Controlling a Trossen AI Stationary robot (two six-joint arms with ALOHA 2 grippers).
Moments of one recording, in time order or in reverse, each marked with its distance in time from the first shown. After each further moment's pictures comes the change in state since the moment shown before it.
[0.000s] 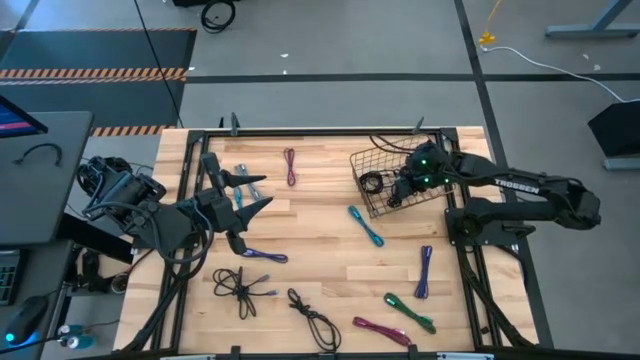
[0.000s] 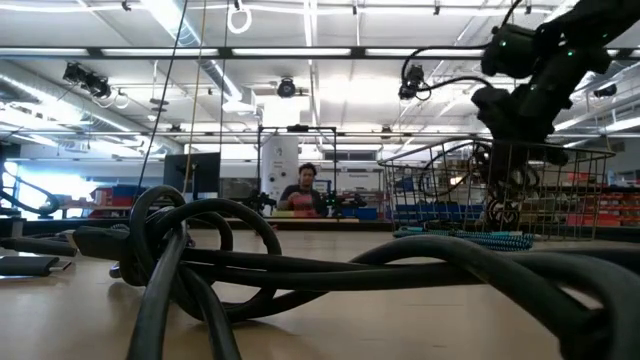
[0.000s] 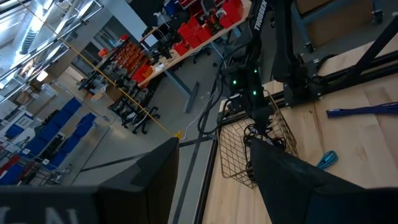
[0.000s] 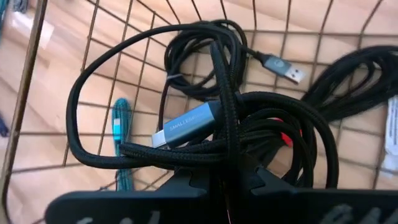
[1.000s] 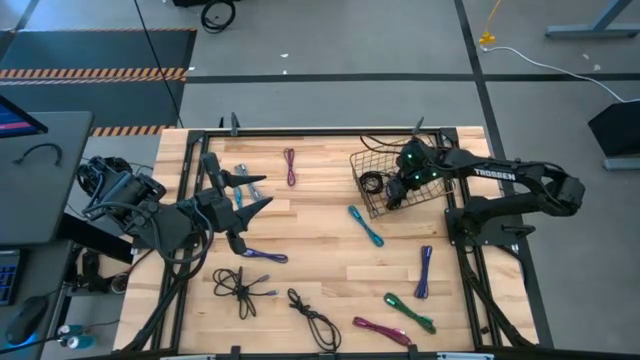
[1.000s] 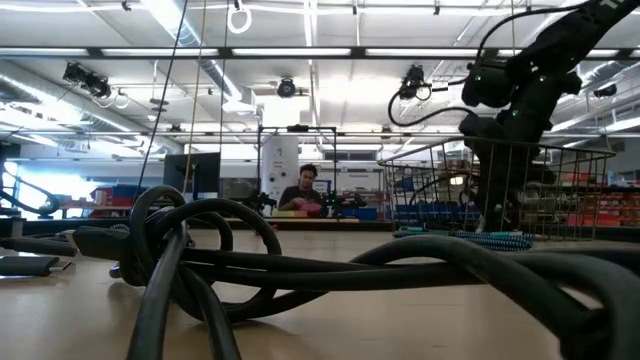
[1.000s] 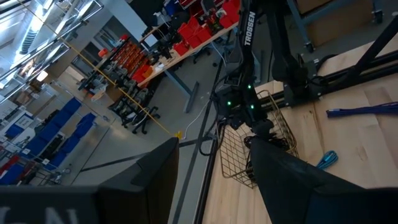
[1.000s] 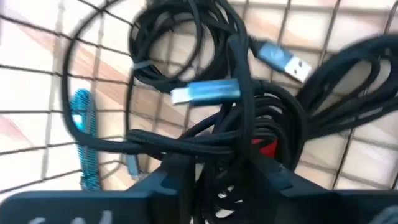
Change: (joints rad) left arm 0.000 0.000 0.000 -0.001 0.000 0.000; right arm -0.088 0.227 0.021 0.062 -0.092 -0.108
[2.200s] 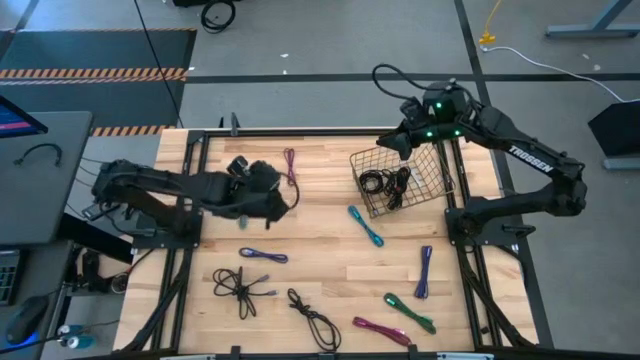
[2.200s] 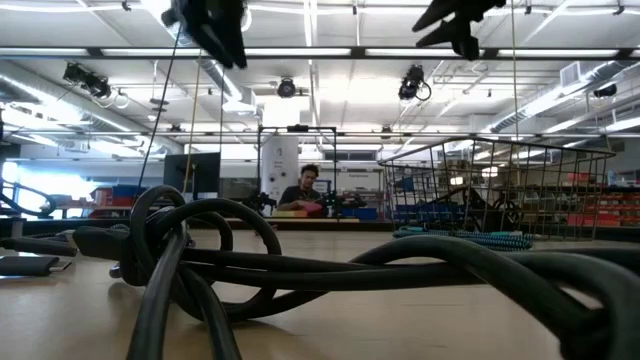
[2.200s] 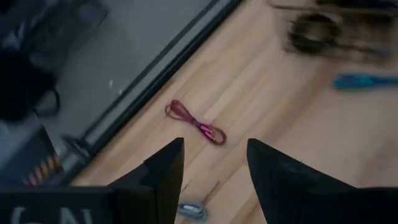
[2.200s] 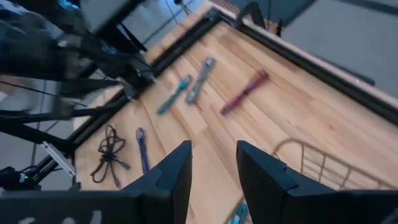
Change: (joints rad) left arm 0.462 0.004 -0.587 -0.137 0.259 -0.929; right arm 0.072 -0.025 0.719 -0.206 -0.140 -0.146
